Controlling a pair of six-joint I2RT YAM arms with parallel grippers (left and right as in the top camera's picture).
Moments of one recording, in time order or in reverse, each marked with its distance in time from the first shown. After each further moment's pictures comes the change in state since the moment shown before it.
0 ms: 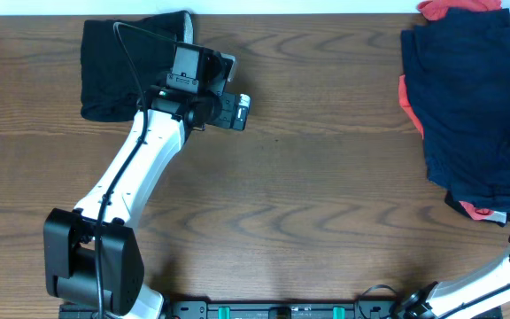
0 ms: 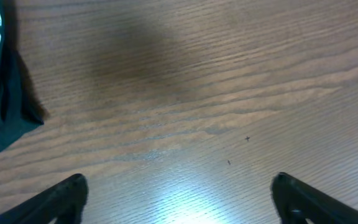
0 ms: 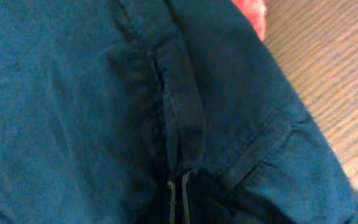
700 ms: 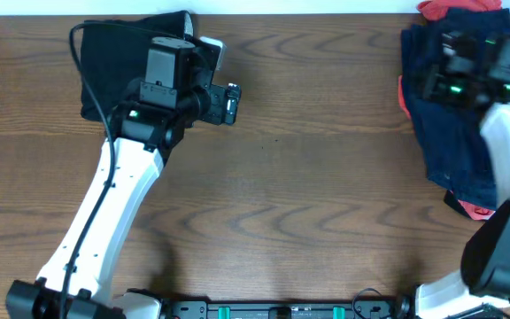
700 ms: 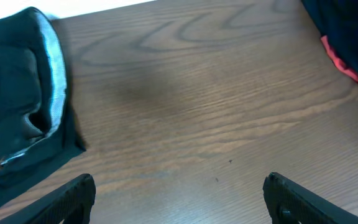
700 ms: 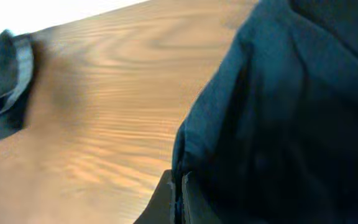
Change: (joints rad) left arm 0.006 -0.232 0.000 -0.008 -0.025 0.008; right arm 0.616 -0.261 0.000 -0.023 -0.271 0.052
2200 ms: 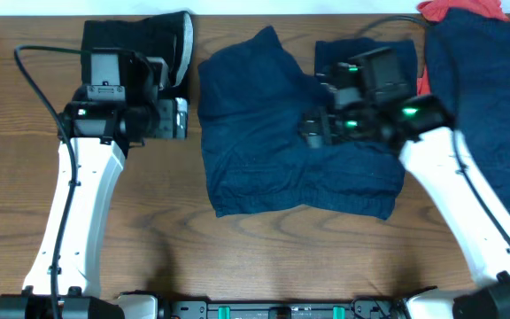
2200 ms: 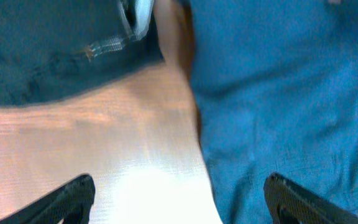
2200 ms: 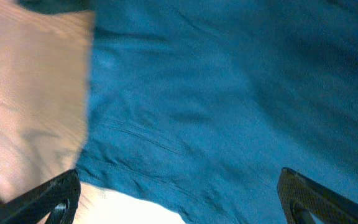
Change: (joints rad) left arm 0.227 -0.009 0.000 -0.298 -0.021 0.045; right arm 0.493 -0.187 0.002 -0.380 0.248 0.113
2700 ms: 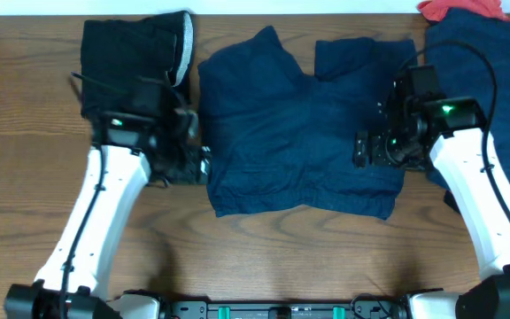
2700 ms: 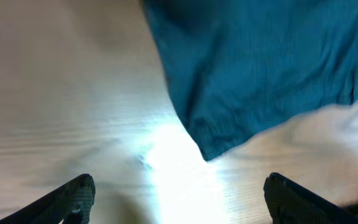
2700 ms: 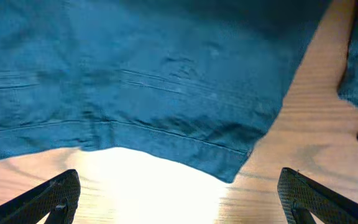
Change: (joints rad) left arm -0.140 -0.015 -0.141 -0.235 0.058 -0.096; right arm -0.184 -0.016 -0.095 -0.270 0.210 0.053
